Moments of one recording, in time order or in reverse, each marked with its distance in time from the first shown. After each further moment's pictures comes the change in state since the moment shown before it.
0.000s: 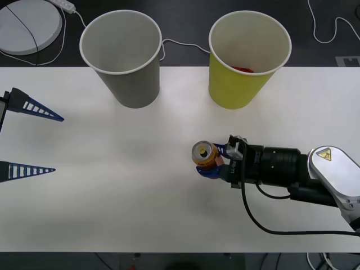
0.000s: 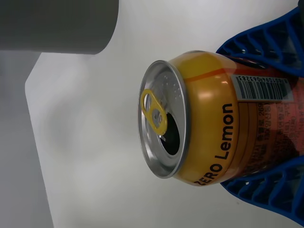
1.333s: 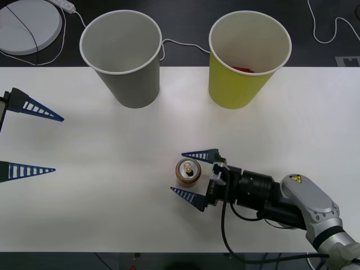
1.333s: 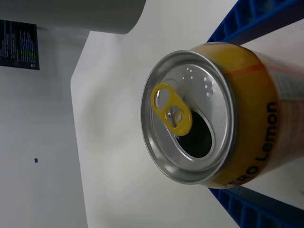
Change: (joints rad) right arm 0.007 0.204 0.068 0.340 -0.360 -0.009 0.632; left arm 0.000 0.000 0.000 0.000 0.000 0.000 0.000
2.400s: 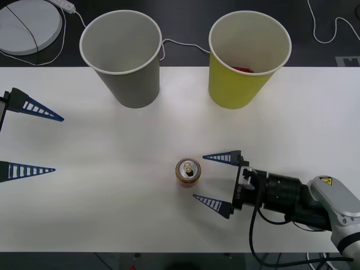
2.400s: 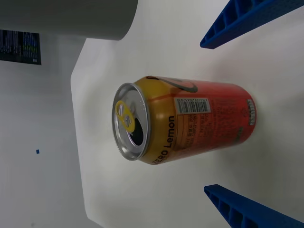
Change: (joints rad) right arm 0.053 -0.043 -0.156 0.000 0.057 -0.198 -0.015; left arm 0.000 0.000 0.000 0.000 0.000 0.000 0.000
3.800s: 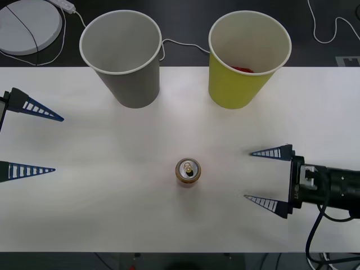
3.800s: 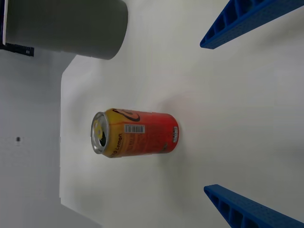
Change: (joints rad) right arm 0.058 -0.128 -0.317 -0.051 0.110 -0.308 -0.020; left arm 0.000 0.000 0.000 0.000 0.000 0.000 0.000
